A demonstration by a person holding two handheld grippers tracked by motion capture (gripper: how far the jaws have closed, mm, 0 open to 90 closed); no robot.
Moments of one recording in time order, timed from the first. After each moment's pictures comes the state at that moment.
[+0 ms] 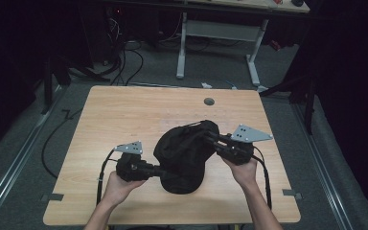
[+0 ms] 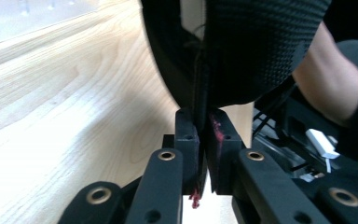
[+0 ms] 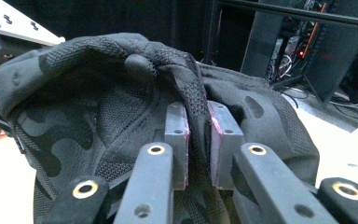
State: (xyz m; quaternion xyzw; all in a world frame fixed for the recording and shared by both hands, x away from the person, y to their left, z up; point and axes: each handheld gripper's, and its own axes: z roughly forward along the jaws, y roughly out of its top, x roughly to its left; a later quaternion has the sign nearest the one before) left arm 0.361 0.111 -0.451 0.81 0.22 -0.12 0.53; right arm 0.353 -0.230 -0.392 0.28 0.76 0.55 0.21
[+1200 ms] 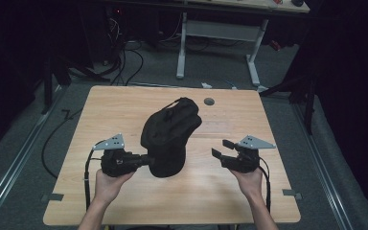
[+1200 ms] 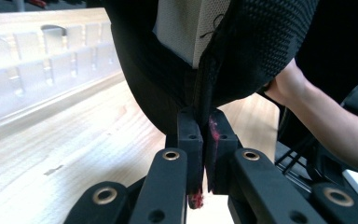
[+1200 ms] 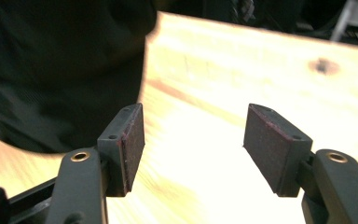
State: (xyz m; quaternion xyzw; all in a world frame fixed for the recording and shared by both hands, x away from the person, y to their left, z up) left arm 0.357 0.143 -0.426 0.77 0.26 -0.02 0.58; right arm 0.349 -0.263 -0.448 0.41 0.75 0.48 0.19
